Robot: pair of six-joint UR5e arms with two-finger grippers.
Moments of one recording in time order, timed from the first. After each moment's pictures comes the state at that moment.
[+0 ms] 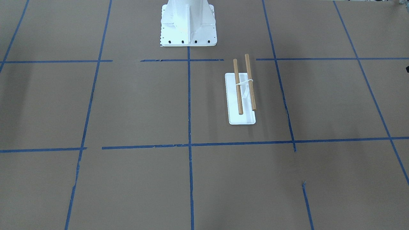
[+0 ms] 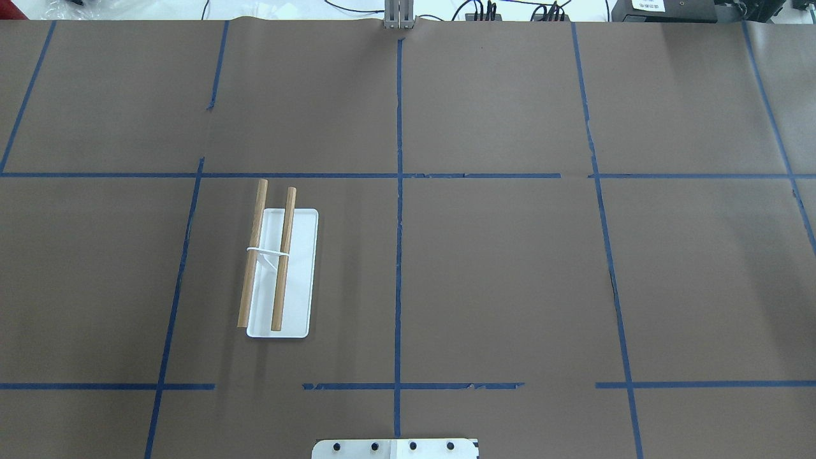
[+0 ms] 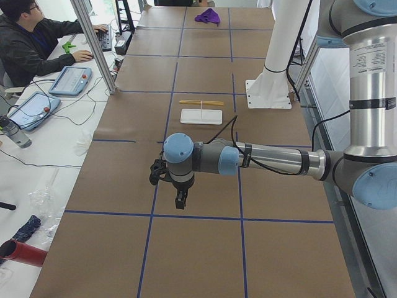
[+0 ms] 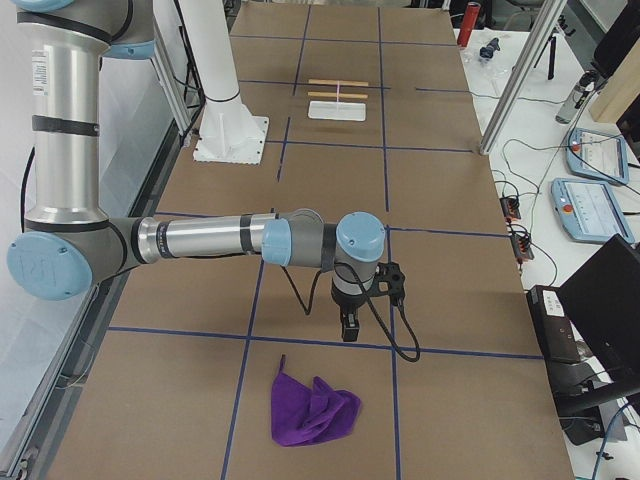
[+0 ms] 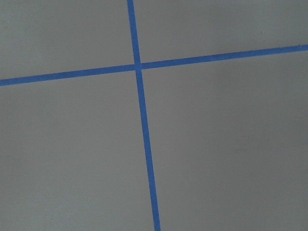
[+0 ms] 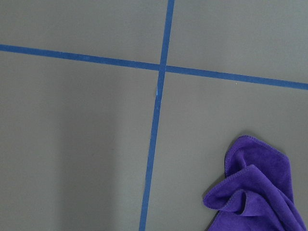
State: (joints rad) left arm -1.52 -1.45 -1.79 -1.55 -2.39 0.03; right arm 1.58 -1.65 1.76 -1.72 2.30 -0.14
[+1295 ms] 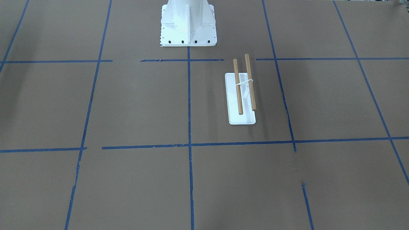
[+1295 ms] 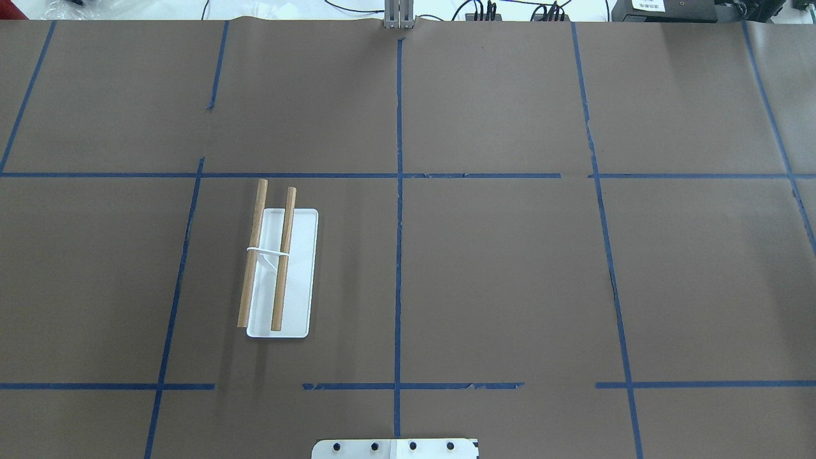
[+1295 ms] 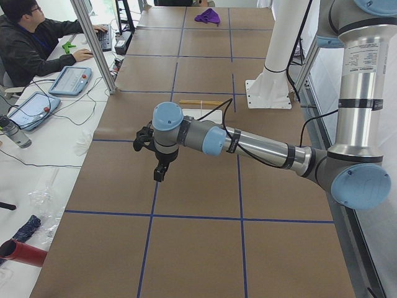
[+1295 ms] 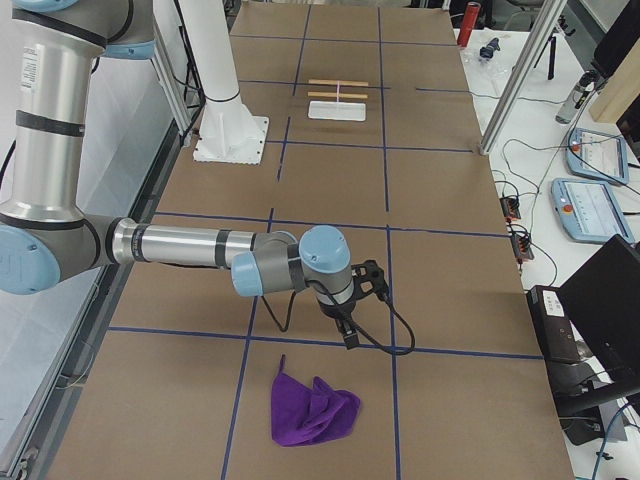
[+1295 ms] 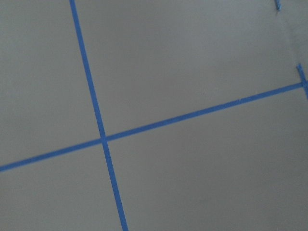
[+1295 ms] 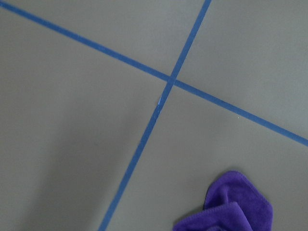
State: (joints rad) left arm -1.51 -1.60 -1.81 -1.69 -2.39 0.03; right arm 1.57 -1.80 1.70 -1.28 2.29 -0.32
